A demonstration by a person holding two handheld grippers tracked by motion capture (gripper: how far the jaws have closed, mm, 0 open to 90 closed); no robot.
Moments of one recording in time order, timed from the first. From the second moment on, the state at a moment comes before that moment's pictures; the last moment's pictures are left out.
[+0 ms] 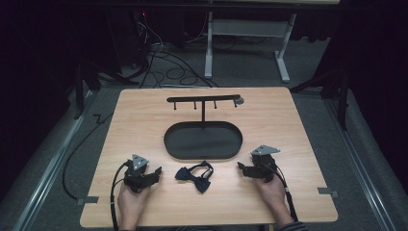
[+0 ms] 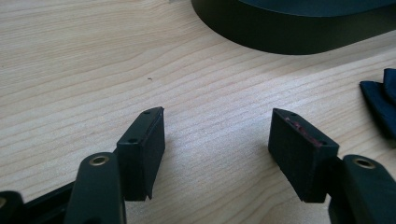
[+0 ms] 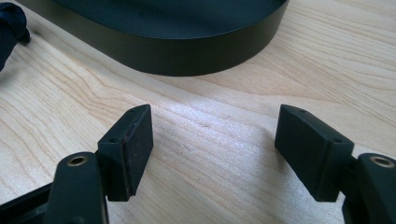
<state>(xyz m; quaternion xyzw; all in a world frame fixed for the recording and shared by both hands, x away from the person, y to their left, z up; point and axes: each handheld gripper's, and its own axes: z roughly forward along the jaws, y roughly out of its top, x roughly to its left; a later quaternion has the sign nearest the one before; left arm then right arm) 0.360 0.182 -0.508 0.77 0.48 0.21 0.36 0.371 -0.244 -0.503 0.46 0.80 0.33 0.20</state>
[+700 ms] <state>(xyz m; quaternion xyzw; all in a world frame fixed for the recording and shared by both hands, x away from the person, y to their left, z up) 0.360 0.182 -0.507 0.77 0.48 0.21 0.35 0.371 -0.244 -0.503 0.46 0.80 0.33 0.20</state>
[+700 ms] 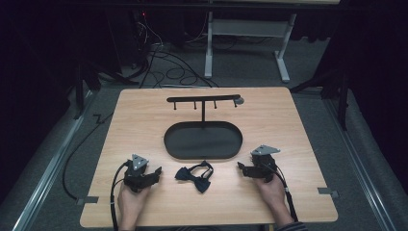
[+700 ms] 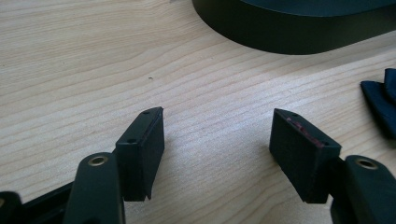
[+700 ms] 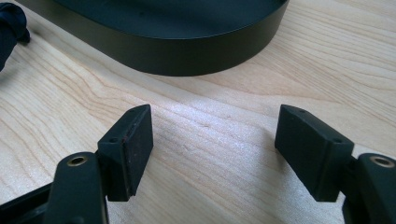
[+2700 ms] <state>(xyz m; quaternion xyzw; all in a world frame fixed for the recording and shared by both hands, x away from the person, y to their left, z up) 0.342 0.121 -0.459 0.80 0.40 0.13 0.43 0.371 -0.245 -0.503 0.46 0.80 0.33 0.20</state>
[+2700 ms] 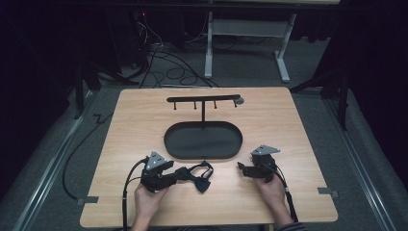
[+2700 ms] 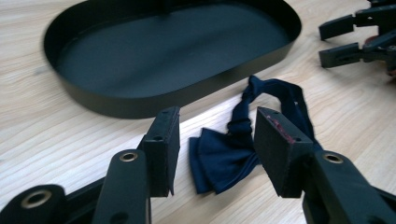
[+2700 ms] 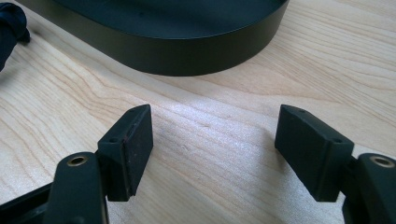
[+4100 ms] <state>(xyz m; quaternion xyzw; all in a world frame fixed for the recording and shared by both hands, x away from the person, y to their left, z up) 0.368 0.075 -0.489 0.85 0.36 0.10 0.38 0.371 -0.245 -0.503 0.46 0.80 0.33 0.20</state>
